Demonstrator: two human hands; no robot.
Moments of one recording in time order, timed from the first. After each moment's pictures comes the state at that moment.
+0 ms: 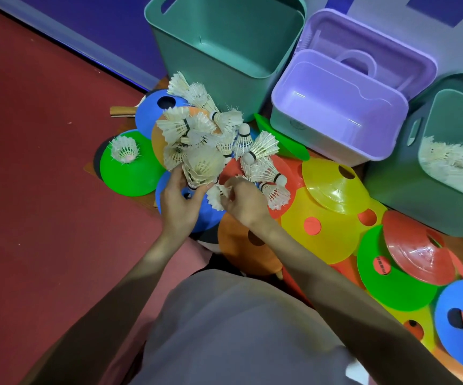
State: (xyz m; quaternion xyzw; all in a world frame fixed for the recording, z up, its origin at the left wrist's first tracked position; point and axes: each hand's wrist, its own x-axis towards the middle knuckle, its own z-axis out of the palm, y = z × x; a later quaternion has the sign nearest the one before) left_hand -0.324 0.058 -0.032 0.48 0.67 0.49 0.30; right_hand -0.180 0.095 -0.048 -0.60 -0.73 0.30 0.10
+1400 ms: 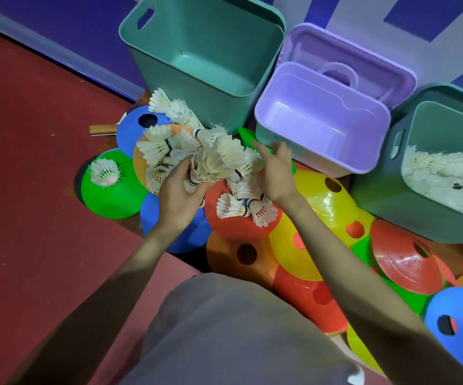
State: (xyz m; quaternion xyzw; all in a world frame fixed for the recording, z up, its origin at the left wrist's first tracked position) left_hand -0.310 0.119 -0.014 0.56 0.64 0.41 0.33; right_hand -0.112 0.181 -0.016 -0.66 -0.72 0.20 0.12
